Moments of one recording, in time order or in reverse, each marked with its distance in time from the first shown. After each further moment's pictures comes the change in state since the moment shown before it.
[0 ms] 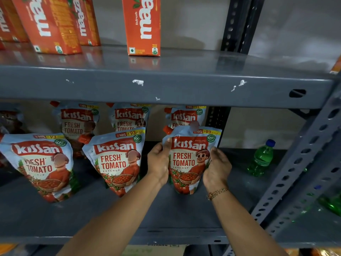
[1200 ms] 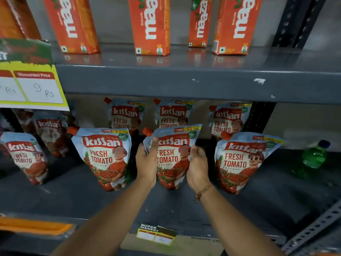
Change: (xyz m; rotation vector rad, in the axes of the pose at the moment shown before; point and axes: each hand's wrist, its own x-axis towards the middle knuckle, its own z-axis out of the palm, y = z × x) left_hand 0.003 0.074 -0.152 0.193 0.215 0.220; right_hand -0.109 0.099 0.105 -0.218 -0.325 0.173
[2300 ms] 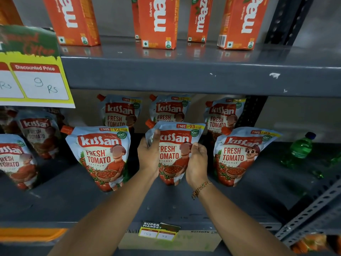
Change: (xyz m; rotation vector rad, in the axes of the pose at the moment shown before) left_hand 0.018 -0.005 0.005 -0.066 -0.033 -0.063; right_hand 0.001 0.014 0.003 -0.009 0.106 -0.110
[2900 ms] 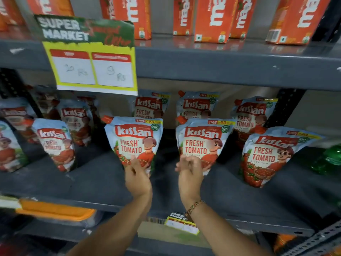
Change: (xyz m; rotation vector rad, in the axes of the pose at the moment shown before) left_hand -0.046 0.003 -0.106 0.226 0.613 0.000; right_hand -0.089 0.047 0.046 -0.244 -0.043 -0.144
